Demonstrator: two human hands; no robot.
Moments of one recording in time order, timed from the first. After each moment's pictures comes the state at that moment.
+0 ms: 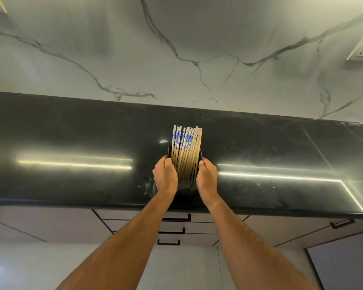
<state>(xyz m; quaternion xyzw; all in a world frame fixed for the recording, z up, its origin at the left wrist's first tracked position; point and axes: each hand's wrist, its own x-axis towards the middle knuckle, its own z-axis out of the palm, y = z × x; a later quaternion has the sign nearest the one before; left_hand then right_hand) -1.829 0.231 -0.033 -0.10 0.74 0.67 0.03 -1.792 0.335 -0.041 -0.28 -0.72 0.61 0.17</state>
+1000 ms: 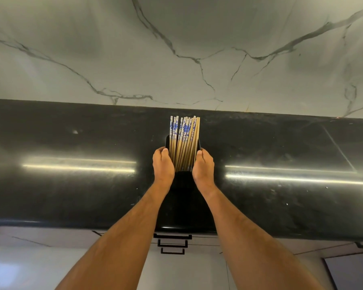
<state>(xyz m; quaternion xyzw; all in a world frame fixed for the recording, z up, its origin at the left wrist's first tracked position) -1.932 0.270 -0.054 -0.12 0.73 0.68 0.07 -1.892 0.373 -0.049 -0.29 -0.71 0.63 0.16</state>
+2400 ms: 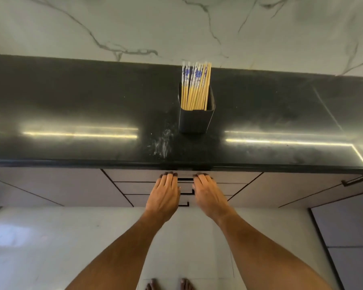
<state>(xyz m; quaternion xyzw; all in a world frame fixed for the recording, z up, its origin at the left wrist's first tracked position) -1.737 0.126 -0.186 0.34 0.94 0.06 0.03 -1.677 0.299 -0.175 -0.03 -0.99 0.11 0.00</state>
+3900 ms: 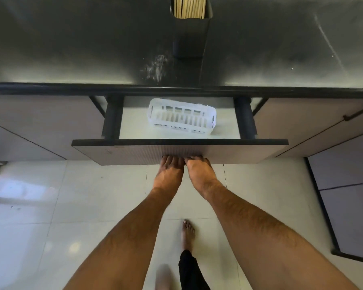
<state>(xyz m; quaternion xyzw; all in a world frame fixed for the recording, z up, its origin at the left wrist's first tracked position) -1.562 0.091 -0.260 0.34 0.94 0.02 0.07 -1.528 0.207 -0.224 -0.21 -0.91 0.35 -0.10</state>
